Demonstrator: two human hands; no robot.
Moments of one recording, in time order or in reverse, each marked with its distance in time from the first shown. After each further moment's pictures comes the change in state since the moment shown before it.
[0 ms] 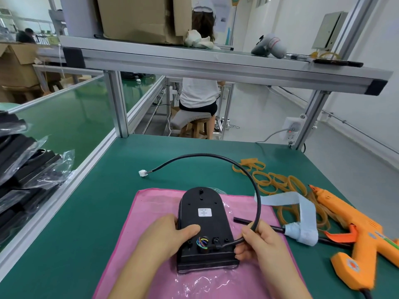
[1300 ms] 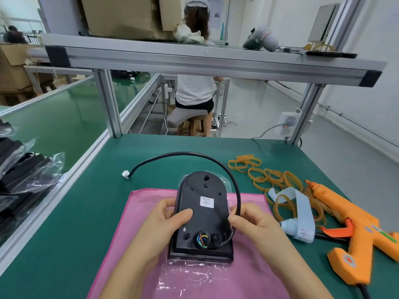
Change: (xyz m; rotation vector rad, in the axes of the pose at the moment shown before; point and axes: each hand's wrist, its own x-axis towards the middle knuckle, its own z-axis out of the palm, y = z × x) left_hand -0.010 0.016 0.000 -0.867 -0.026 0.080; right_hand 0.020 -0.023 -0.008 -0.310 -0.136 -0.180
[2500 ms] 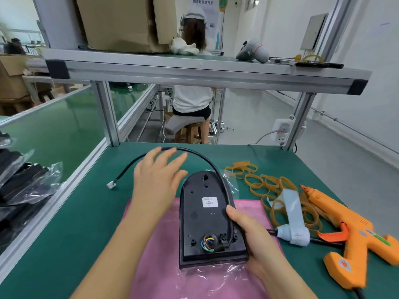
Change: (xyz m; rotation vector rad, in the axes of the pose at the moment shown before) left_hand 0.038 0.074 0.002 1.163 0.430 0.799; right_hand 0.009 -0.005 0.017 0.723 -0.108 0.359
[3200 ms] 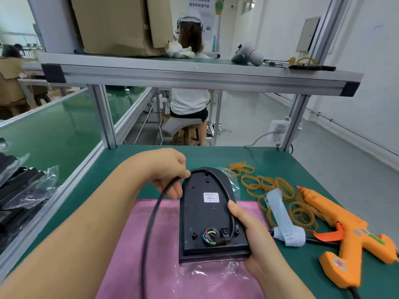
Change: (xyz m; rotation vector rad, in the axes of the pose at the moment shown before) left_hand 0.066 0.023 -0.035 -0.291 -0.957 -0.333; right_hand -0.003 -0.007 0.003 0.070 0.013 -0.058
